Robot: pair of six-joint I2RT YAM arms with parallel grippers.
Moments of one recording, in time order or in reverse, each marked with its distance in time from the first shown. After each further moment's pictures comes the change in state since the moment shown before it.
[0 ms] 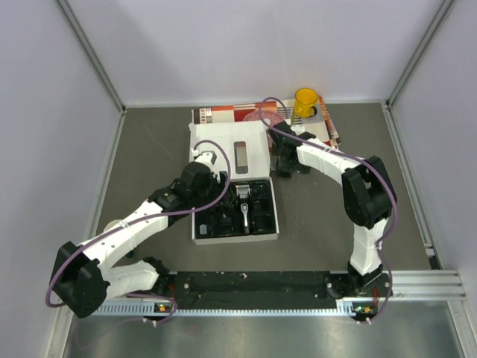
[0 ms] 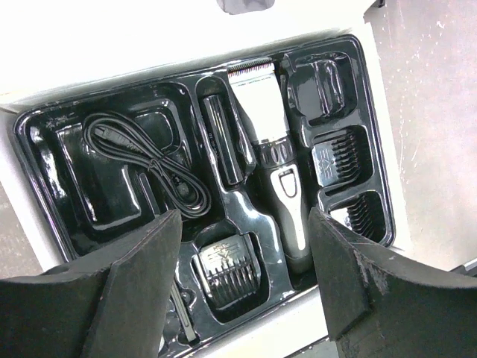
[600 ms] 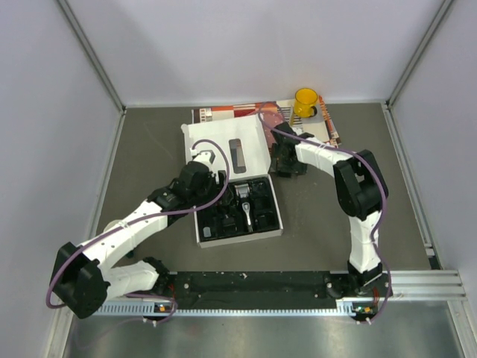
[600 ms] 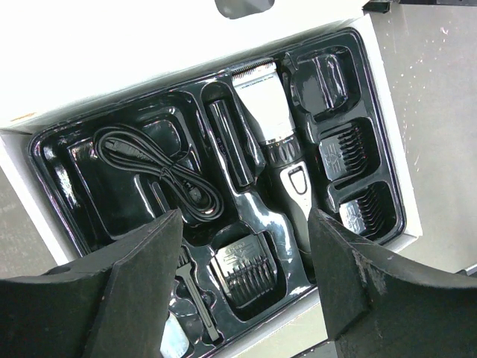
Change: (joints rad) left arm 0.016 -0.006 0.000 0.000 -0.001 0.006; right arm -0.053 0.114 0.037 0.080 -0.129 -0.094
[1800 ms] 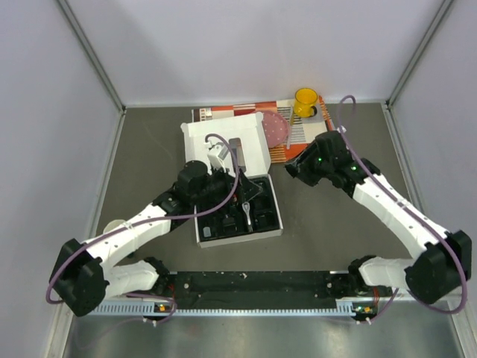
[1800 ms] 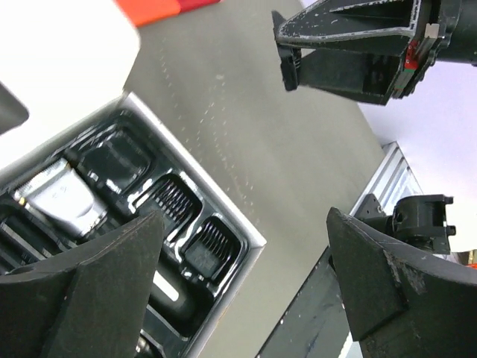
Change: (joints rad) left arm -0.041 0.006 -0.065 0.459 0.343 -0.055; right arm -0.018 -0.767 -0.429 0.055 -0.209 0.605
